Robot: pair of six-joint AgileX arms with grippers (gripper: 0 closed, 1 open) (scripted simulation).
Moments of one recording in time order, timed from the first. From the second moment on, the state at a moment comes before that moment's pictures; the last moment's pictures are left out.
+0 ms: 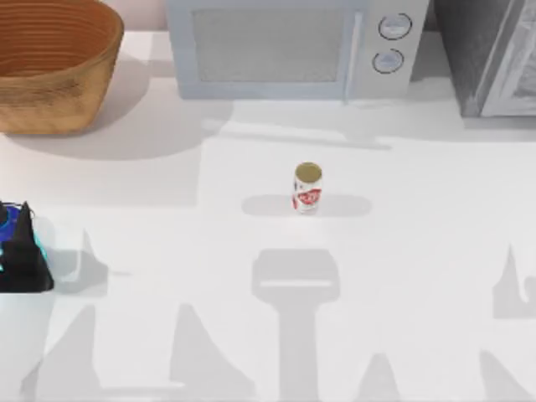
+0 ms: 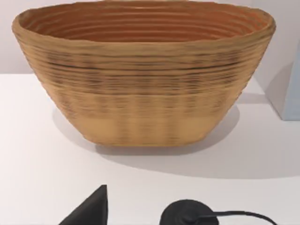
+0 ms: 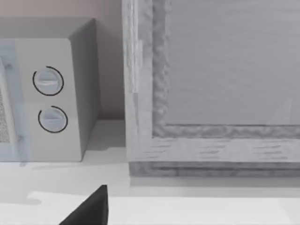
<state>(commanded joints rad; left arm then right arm) 0.03 0.78 -0.03 0.69 0.05 0.02 0.00 0.00 0.00 0.00 0.00 0.00</state>
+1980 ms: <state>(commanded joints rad) 0.05 1.96 0.11 1.55 0.08 0.04 0.00 0.00 0.00 0.00 0.00 0.00</state>
